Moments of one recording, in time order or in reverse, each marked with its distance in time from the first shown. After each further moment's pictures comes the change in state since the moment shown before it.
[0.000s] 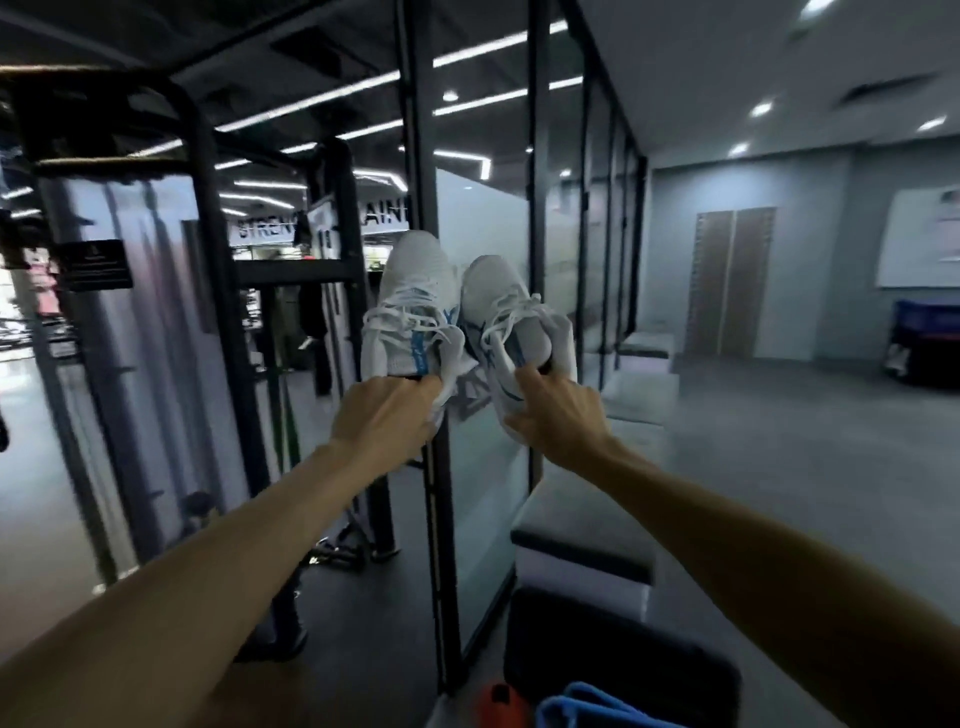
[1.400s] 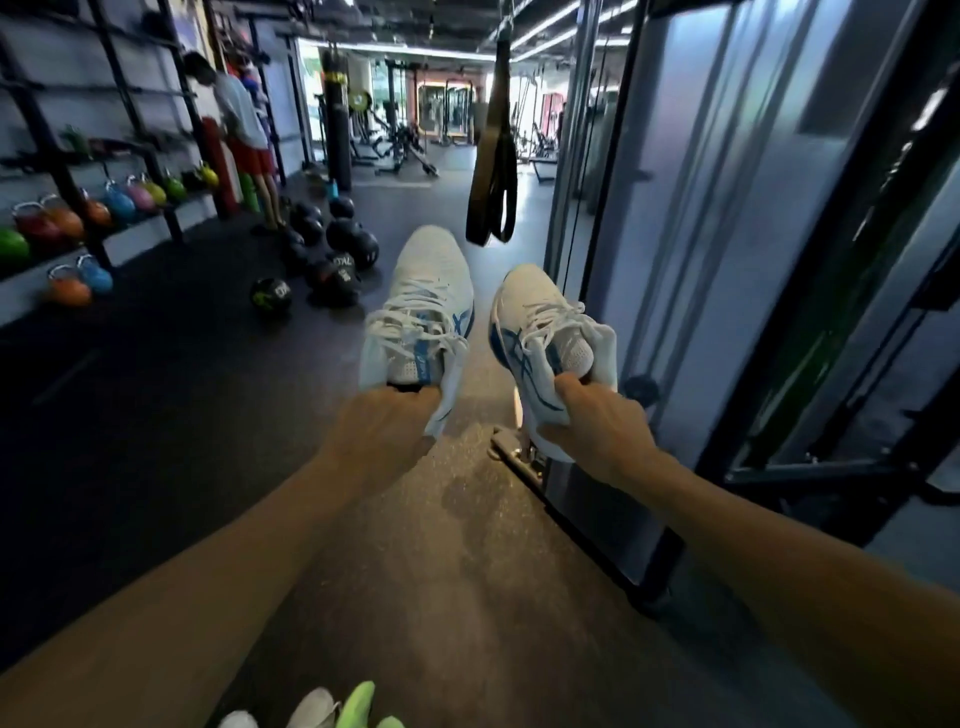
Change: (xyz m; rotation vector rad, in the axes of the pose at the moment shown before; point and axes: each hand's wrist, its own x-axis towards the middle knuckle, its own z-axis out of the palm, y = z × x) left_hand -0.321 -0.638 0.375 0.372 -0.350 -0.752; right_hand 0.266 -0.631 0.652 0.512 -0.408 -0.758
